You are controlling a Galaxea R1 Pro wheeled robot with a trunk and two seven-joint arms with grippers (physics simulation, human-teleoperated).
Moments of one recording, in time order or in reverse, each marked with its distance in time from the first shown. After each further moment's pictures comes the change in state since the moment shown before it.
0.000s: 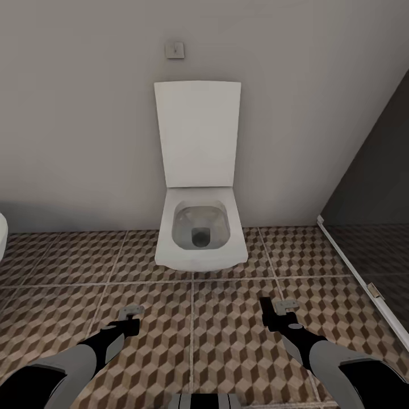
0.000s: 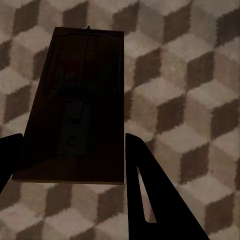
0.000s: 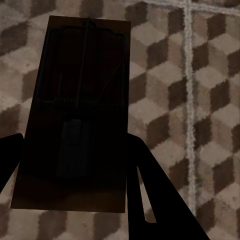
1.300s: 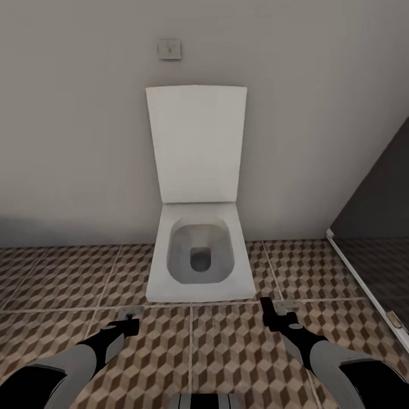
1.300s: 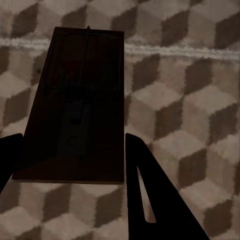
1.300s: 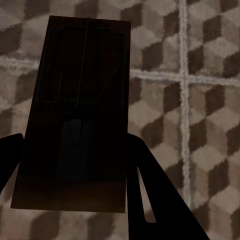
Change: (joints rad) left arm 0.000 0.000 0.000 0.000 -0.001 -0.001 0.006; right arm 0.000 -0.003 0.001 0.000 0.003 0.000 -0.002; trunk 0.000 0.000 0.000
